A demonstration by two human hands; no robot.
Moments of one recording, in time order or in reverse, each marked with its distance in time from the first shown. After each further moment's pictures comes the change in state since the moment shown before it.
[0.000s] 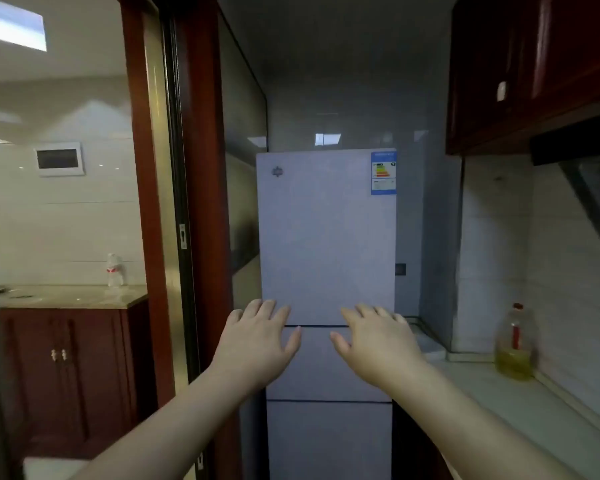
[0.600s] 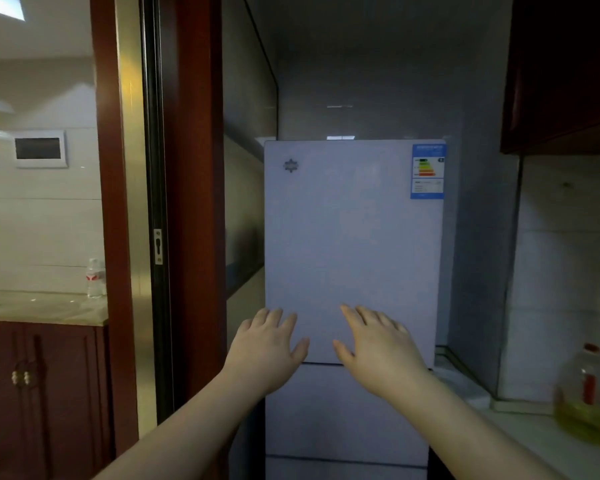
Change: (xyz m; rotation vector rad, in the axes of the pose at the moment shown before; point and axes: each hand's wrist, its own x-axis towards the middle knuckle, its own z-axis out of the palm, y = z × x) left_hand 0.195 -0.083 0.136 0.002 -0.089 -0.022; right_hand 0.222 0.003 0.102 0.037 0.053 -0.050
